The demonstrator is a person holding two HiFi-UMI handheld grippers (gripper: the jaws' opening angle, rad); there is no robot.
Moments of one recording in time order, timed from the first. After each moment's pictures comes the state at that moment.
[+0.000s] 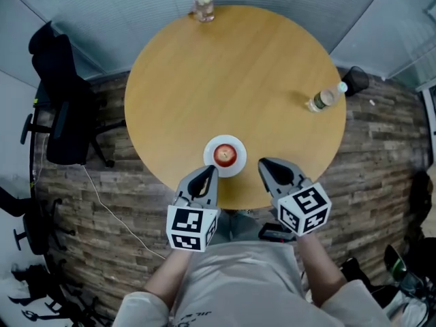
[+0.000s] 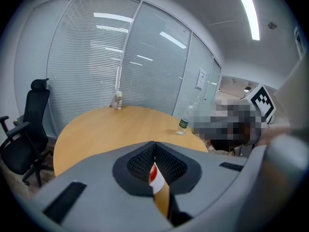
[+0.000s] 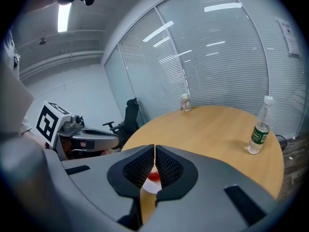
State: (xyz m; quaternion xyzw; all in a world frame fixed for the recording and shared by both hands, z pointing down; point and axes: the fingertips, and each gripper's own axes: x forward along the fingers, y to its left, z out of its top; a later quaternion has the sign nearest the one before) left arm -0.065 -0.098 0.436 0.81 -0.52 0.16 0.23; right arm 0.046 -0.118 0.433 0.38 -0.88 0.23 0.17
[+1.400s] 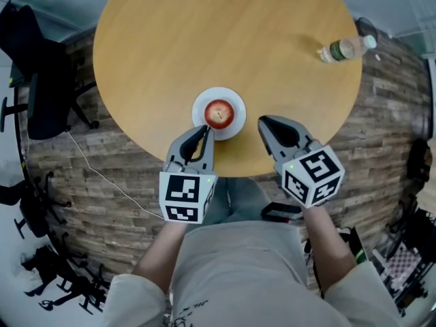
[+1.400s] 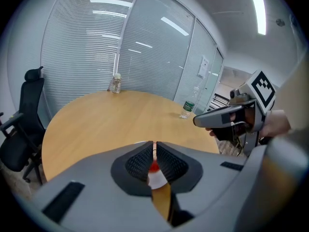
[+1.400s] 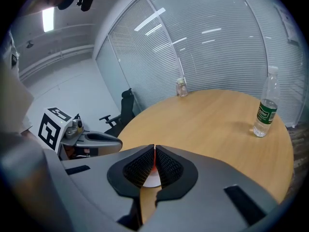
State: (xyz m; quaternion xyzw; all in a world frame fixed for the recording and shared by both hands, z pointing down) left arm -0.066 -0.111 0.517 0.80 -0.49 0.22 0.27; right arm 0.043 -0.133 0.497 0.37 -0.86 0.28 0.21
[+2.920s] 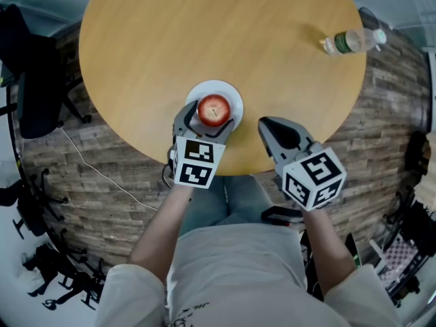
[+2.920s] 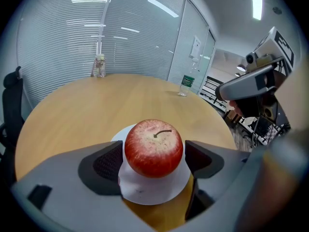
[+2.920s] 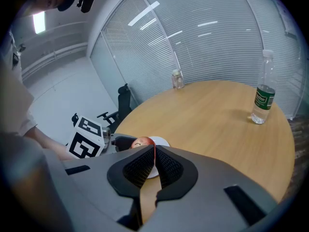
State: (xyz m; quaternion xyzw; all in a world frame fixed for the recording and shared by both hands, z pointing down) left arm -0.037 -0.135 0.619 0.81 -0.42 0.31 0.27; right arm 0.051 -0.126 0.527 0.37 -0.84 0.32 0.23
